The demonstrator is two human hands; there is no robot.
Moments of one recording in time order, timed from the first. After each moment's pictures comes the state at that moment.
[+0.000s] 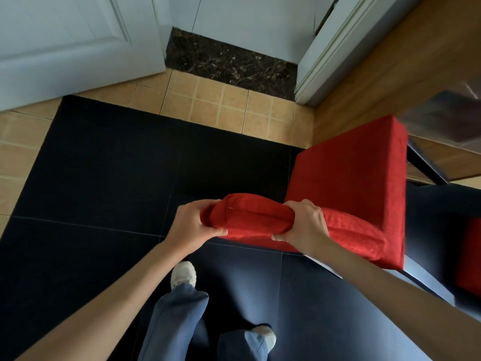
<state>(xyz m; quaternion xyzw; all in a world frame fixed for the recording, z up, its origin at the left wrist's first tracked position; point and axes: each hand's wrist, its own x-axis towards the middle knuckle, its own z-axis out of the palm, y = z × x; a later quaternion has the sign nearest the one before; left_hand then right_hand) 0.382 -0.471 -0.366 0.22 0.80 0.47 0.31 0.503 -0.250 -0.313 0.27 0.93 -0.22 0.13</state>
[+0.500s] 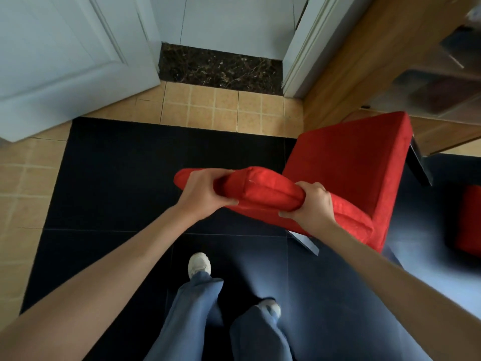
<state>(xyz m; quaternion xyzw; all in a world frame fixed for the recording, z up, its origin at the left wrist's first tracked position) 0.367 -0.449 -0.264 0.36 0.79 0.42 0.26 0.536 -0.258 -0.250 0.37 0.90 -0.24 0.03</state>
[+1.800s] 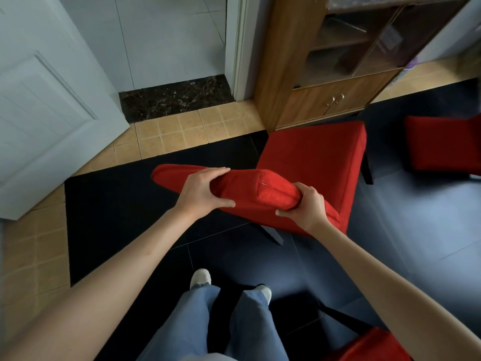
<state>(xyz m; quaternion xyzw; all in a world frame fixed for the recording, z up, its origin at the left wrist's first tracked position) 0.414 -0.512 -0.149 0.48 0.76 0.33 0.28 0.647 -0.382 -0.159 0.51 0.80 -0.31 -0.06</state>
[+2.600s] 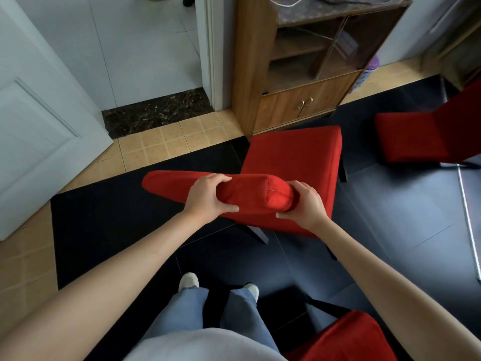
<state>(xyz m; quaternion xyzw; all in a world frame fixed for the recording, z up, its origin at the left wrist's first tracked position) 0.520 -0.494 -0.106 0.53 0.76 0.29 0.24 0.754 -0.370 -0.123 0.48 0.82 -0.30 -0.08</state>
